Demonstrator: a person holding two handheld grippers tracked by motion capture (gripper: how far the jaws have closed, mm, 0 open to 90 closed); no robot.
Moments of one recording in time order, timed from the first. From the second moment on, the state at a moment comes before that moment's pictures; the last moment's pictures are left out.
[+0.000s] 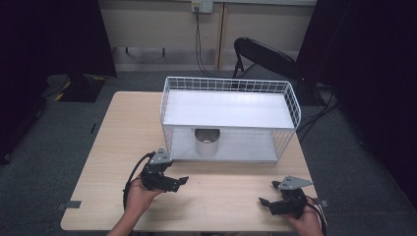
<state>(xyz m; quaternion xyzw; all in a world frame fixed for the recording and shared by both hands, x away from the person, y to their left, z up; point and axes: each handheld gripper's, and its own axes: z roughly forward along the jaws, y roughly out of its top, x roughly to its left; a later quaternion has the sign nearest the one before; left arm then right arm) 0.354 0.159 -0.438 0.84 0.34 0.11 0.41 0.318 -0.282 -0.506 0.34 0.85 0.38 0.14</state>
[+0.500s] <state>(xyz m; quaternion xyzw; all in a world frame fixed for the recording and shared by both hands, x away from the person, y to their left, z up) 0.347 0.190 -0.439 0.84 0.35 0.11 0.41 0.321 -0.282 -0.506 0.34 0.85 0.38 0.14</state>
